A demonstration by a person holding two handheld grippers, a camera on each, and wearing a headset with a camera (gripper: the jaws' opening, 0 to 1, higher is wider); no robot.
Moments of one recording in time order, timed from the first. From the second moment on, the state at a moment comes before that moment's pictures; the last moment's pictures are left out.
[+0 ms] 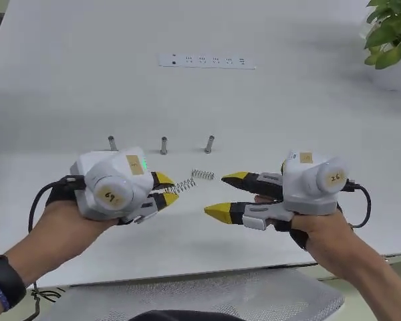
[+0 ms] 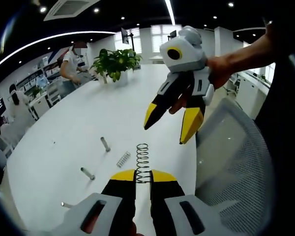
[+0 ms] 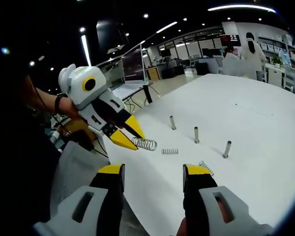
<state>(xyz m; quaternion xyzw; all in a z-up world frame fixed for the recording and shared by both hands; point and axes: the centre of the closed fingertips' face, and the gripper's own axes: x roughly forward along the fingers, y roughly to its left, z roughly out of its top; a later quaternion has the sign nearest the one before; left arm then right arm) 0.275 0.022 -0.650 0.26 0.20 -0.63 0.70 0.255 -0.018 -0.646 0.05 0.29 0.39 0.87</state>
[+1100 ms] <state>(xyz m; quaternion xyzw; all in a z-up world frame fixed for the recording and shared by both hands) 0.243 0.005 -0.649 0.33 0.16 -0.68 0.63 0.242 0.000 -0.632 0.09 0.27 0.45 0.85</state>
